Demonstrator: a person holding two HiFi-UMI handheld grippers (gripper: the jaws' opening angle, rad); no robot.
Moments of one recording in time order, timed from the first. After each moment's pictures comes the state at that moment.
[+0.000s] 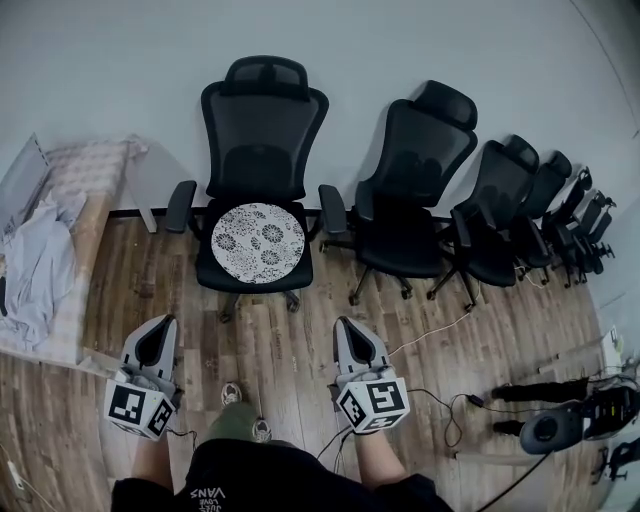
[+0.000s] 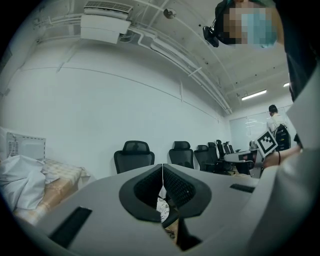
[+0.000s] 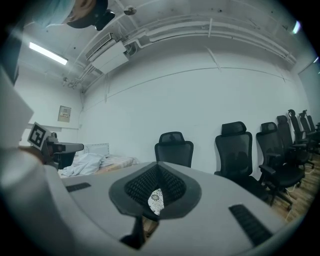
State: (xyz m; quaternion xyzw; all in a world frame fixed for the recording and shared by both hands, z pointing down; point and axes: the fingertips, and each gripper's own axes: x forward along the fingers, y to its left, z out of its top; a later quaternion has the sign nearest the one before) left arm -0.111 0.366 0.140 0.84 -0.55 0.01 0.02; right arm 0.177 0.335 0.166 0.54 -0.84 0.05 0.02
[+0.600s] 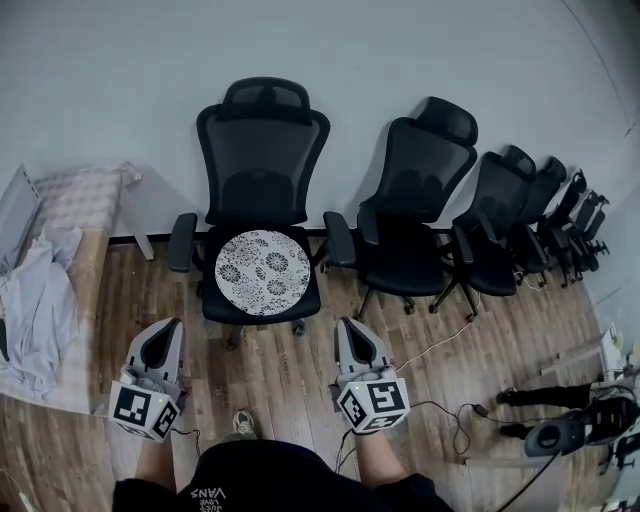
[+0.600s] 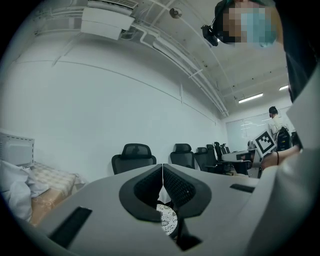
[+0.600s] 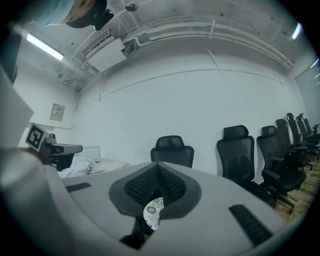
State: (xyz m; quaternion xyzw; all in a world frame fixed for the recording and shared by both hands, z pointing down) left arm -0.156 0.260 0.122 0.85 -0.52 0.00 0.02; right arm 0.128 0.239 0.144 0.56 -0.82 0.04 0.01
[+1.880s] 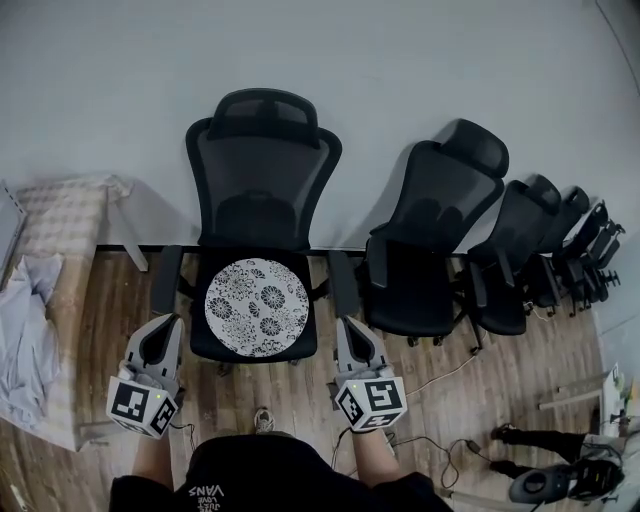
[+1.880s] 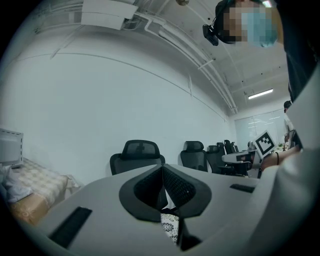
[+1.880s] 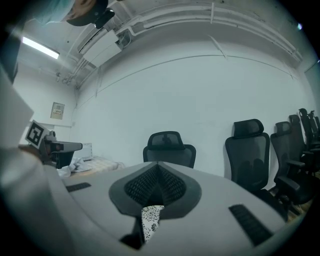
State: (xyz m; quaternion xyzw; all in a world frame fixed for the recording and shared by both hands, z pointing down) left arm -0.125 0.069 0.135 0.83 -0.55 0.01 0.03; right arm 0.157 0.030 0.159 0.54 -0.84 0.05 0.03
